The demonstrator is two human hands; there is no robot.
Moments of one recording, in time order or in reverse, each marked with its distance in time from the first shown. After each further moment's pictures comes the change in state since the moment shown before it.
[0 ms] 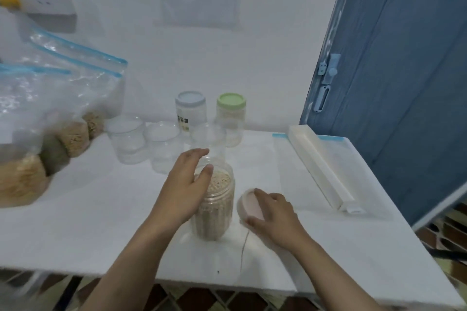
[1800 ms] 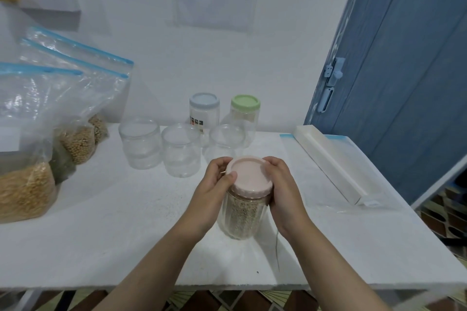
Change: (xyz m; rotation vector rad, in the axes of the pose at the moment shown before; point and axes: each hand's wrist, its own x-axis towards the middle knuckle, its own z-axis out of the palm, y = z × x) left_hand 0.004 -0.047 -0.020 -0.614 -0.249 -0.080; right_hand 0.005 -0.120 0.017 1.143 0.373 0.017
